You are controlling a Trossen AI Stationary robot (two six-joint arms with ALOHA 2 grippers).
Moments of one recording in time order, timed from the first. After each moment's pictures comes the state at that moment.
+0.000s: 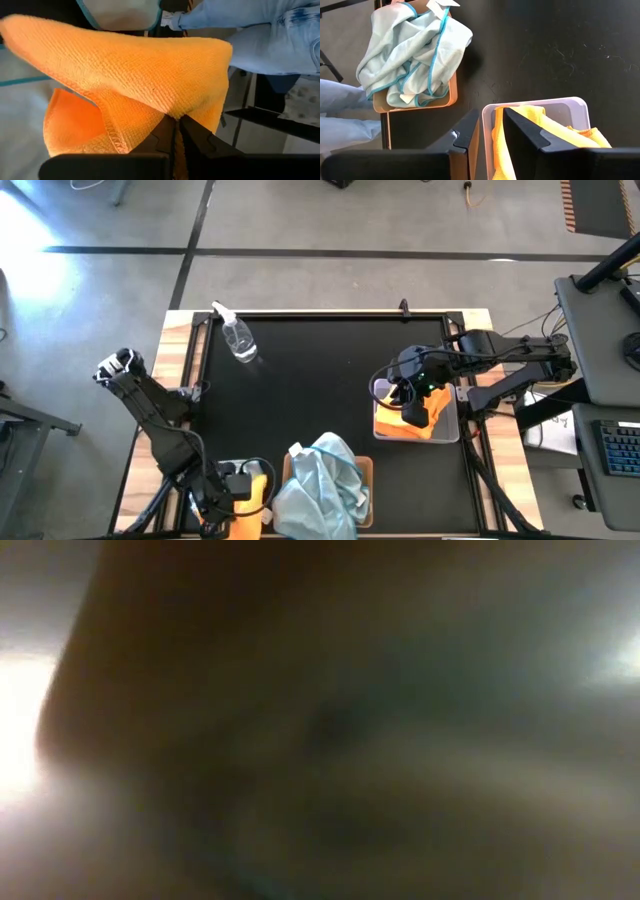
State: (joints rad) left arm -0.85 1.49 1.29 -0.79 0.16 -1.12; right arm 0.11 1.34 1.57 -1.24 -0.10 0.33
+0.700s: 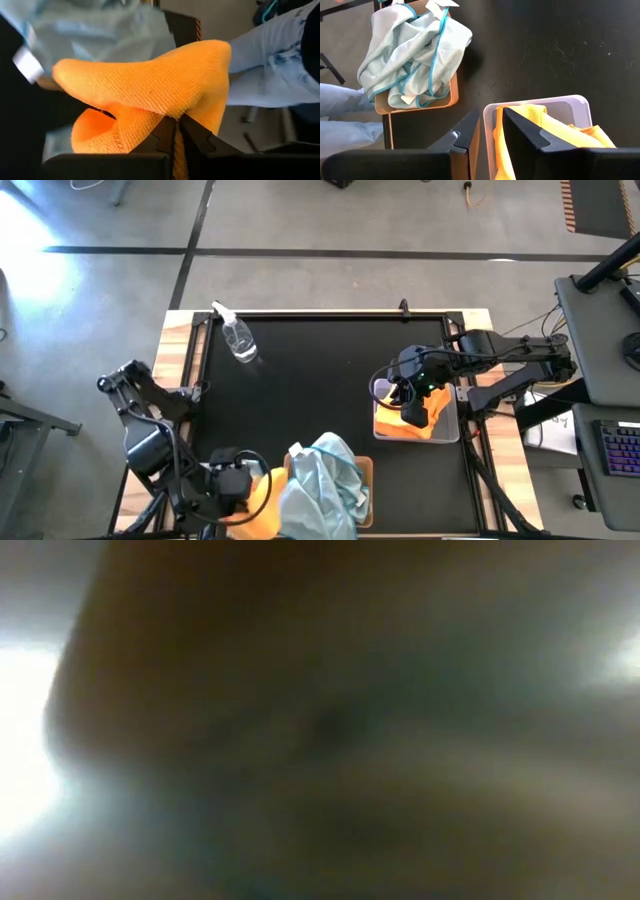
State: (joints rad) left arm -0.85 1.64 1.88 -1.19 -0.15 -0.92; right arm 0.11 1.34 1.57 -1.24 -0.10 0.35
